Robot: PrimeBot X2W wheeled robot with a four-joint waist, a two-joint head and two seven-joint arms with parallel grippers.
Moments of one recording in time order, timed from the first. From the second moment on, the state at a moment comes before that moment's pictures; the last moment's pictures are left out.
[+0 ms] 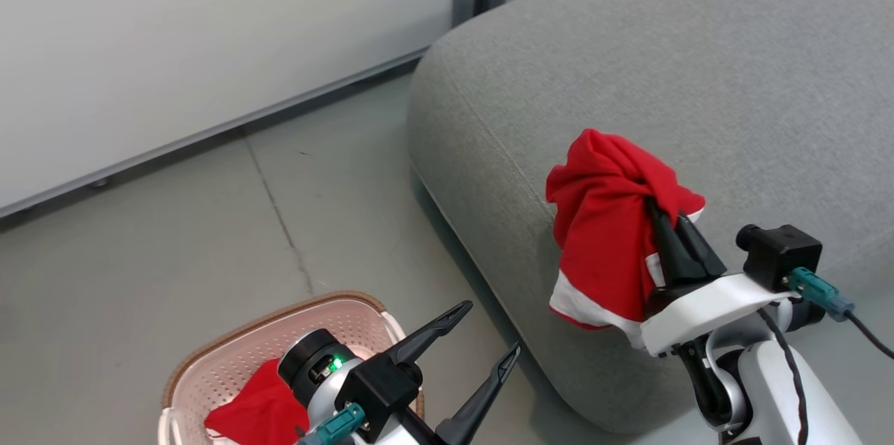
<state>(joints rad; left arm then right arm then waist) -0.16 0.27 -0.72 -0.10 -0.34 -0.04 -0.03 -0.29 -0.06 0.20 0.27 0.33 0.13 -0.12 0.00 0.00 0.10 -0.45</state>
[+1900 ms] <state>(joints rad) -0.40 0.28 -0.73 -0.08 -0.34 -0.03 -0.07 -0.55 -0.08 -0.20 0.54 0.24 0.13 -0.26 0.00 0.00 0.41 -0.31</state>
